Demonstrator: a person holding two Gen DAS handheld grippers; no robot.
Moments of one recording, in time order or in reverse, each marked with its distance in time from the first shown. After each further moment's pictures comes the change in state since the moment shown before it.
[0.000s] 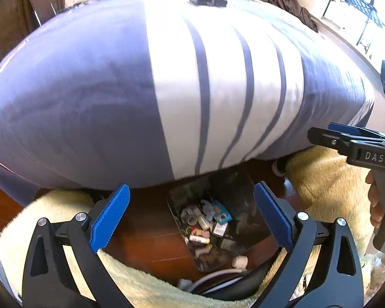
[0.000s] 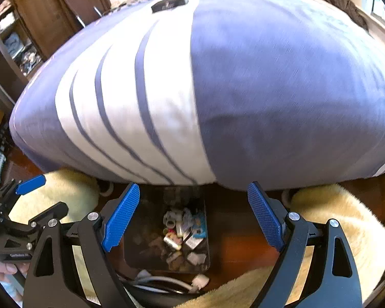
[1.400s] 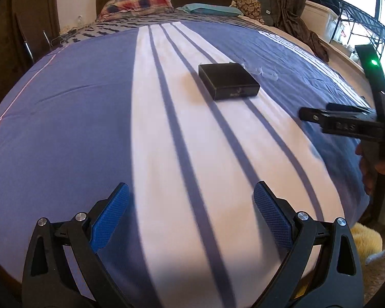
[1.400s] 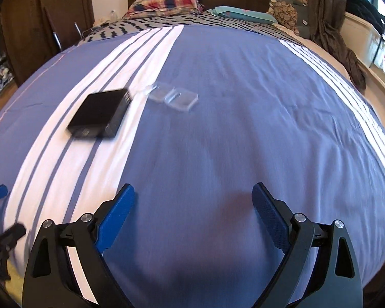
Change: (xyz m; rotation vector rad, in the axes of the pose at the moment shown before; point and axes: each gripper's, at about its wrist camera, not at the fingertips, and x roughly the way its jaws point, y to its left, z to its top) left arm 0.058 0.014 0.206 0.033 -0.106 0.007; right arm 0.061 -0.038 0.242 -0.085 -0.127 -0.182
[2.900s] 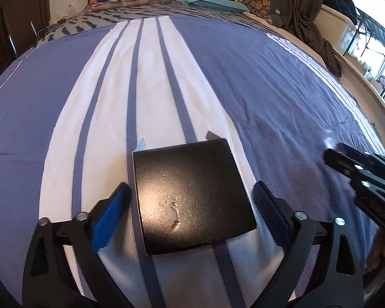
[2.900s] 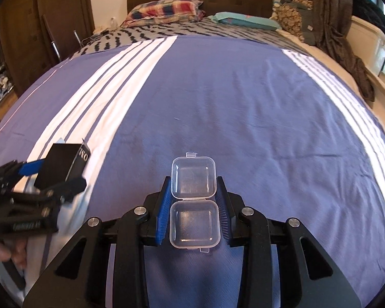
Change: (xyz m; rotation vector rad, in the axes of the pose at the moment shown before) left arm 0.115 -0.046 0.128 -0.058 0.059 -0.021; right arm 0.024 -0.048 0.053 -0.002 -0.044 0.035
